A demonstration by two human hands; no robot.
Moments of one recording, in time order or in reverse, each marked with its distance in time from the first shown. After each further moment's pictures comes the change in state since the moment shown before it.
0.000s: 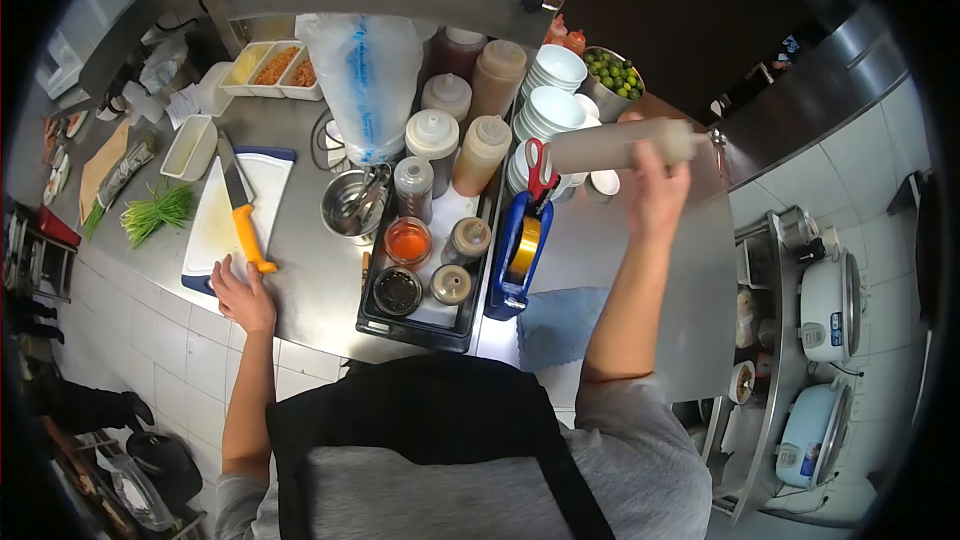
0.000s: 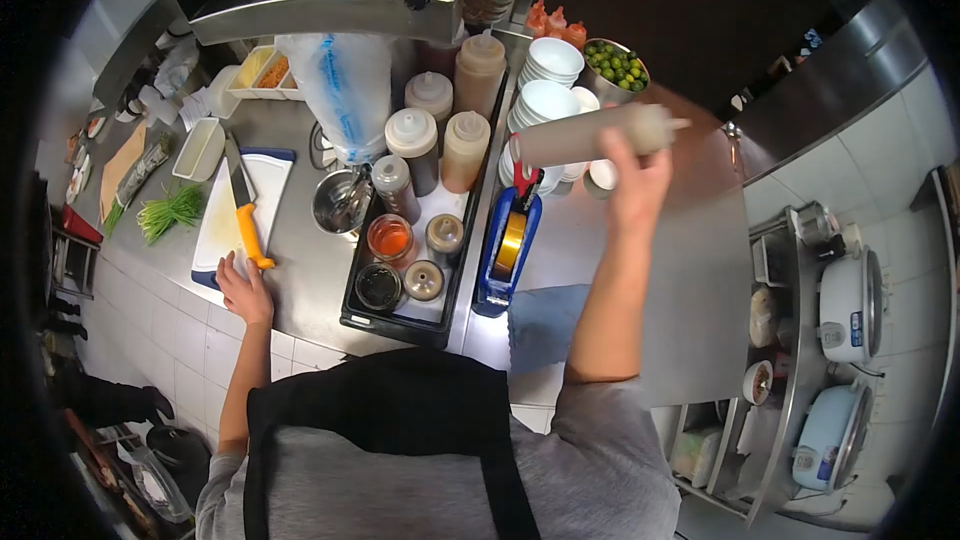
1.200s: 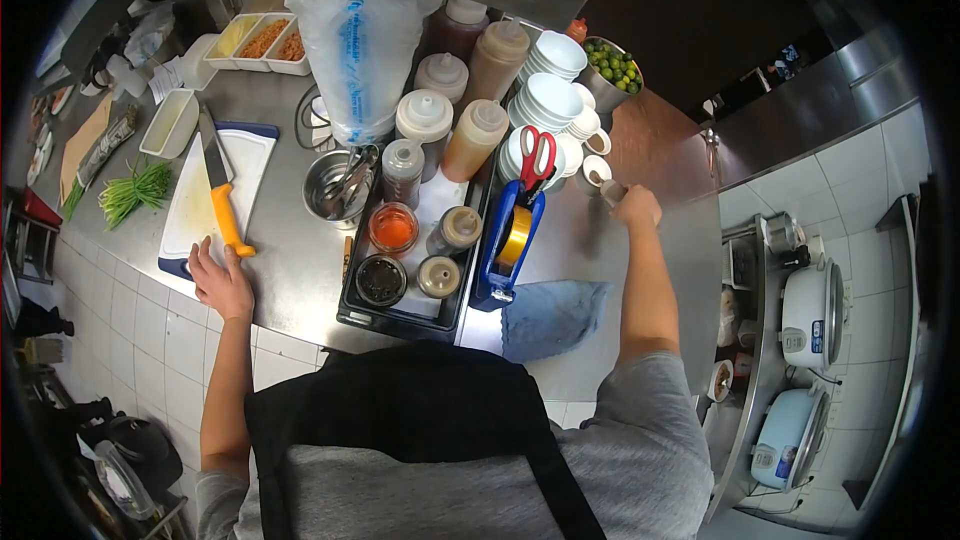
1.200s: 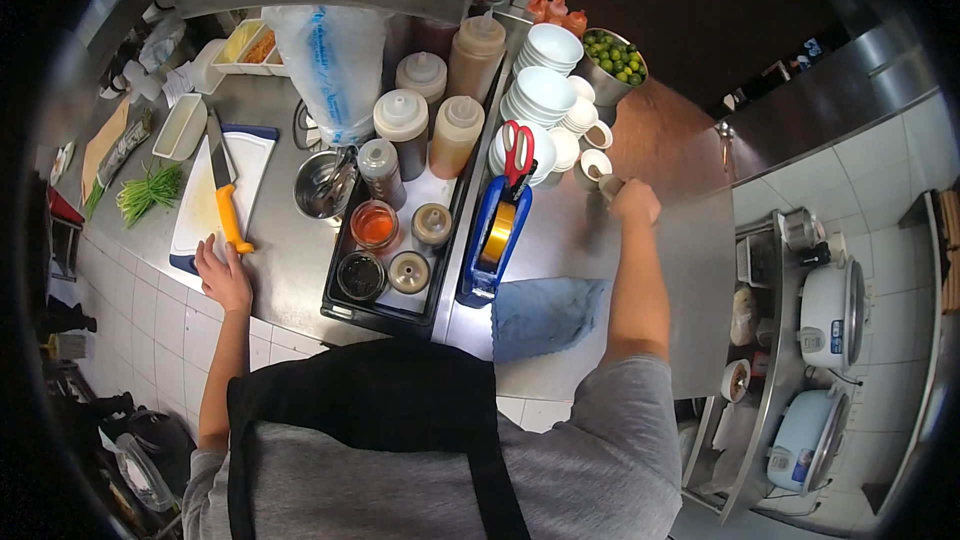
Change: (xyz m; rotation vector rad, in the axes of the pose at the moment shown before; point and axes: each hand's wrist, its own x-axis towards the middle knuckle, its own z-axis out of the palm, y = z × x) left_hand 0.000 0.001 -0.001 0.025 -0.010 0.012; right_hand 0.034 0.117 -0.134 -1.951 -0.373 0.695
